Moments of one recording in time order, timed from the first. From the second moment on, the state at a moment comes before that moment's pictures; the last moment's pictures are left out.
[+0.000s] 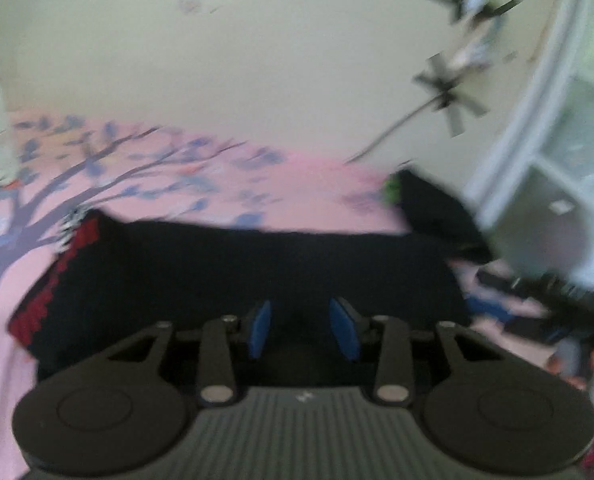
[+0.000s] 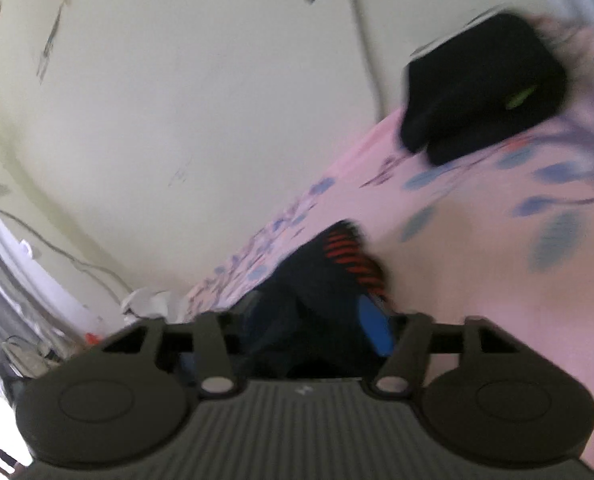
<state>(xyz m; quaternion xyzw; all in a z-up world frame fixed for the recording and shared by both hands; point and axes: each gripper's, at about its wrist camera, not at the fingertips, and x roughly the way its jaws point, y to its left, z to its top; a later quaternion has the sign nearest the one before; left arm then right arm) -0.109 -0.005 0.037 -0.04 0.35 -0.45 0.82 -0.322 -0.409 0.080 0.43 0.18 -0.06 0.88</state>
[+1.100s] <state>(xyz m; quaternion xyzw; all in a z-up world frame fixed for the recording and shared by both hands) -0.081 0.135 0.023 -0.20 0.35 -0.41 0.82 -0.142 -0.205 0.152 0.22 0.30 0.18 0.91</state>
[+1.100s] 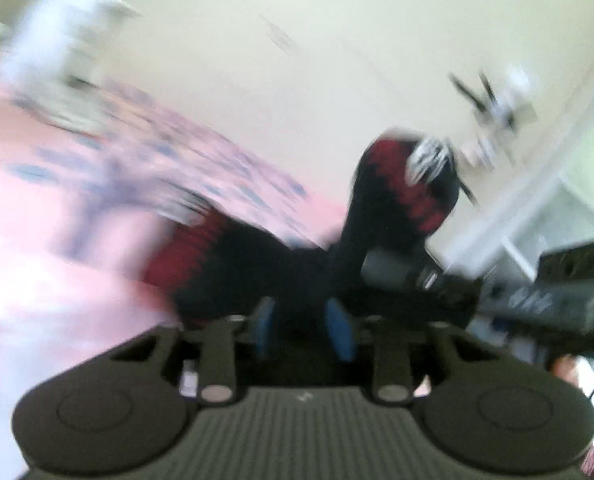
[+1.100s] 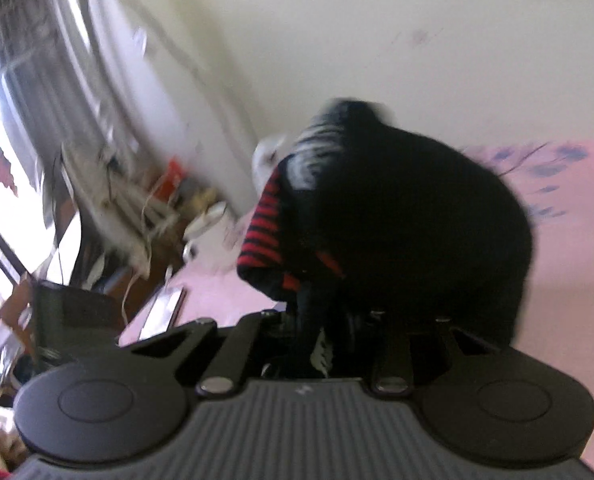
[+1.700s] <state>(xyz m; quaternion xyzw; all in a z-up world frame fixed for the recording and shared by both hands) -0.072 0.135 0.030 -0.22 0.32 -0.42 0.82 -0.163 -0.196 0.198 0.10 0.24 0.22 0.94</state>
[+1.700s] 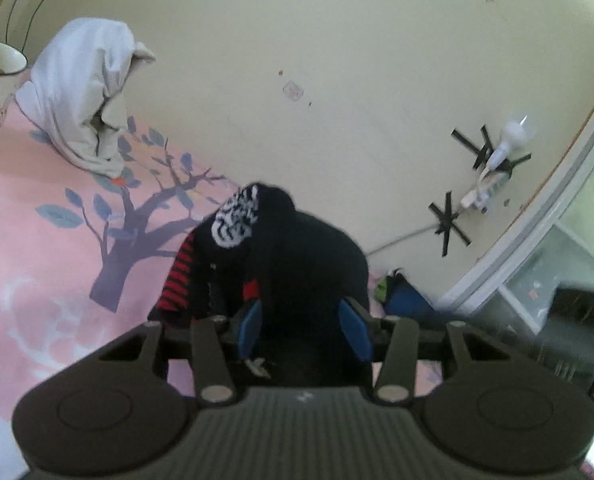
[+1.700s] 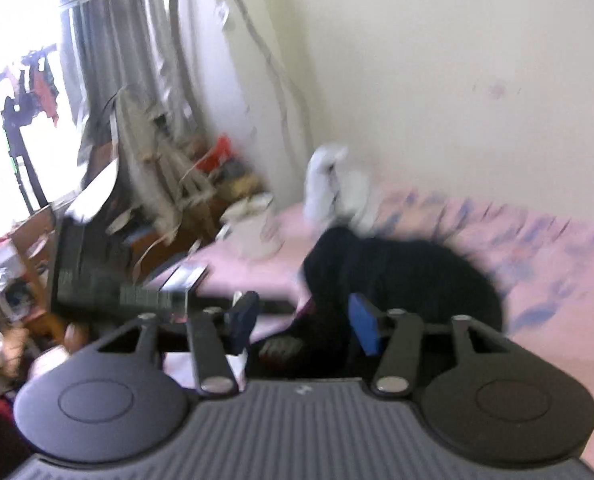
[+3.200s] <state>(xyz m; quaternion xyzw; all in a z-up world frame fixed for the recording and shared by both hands) -0.056 0.073 -0.007 -0.04 0.34 -0.29 0.89 -0.125 -0.269 0.062 0.31 0.26 0.14 0.90</state>
